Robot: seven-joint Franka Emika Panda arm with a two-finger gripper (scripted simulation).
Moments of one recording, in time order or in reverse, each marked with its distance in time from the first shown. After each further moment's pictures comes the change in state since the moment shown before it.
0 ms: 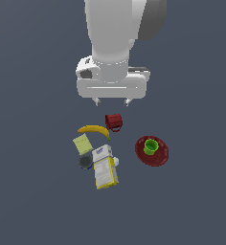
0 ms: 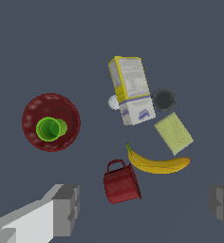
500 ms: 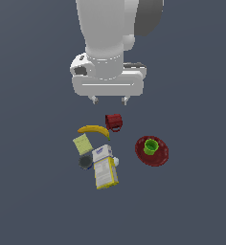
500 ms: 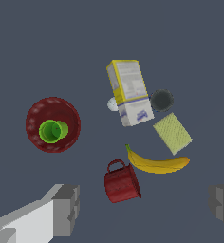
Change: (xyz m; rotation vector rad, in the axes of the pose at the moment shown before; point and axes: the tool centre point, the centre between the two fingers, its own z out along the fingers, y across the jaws) arm 0.001 0.008 -0.010 0.026 0.008 0.019
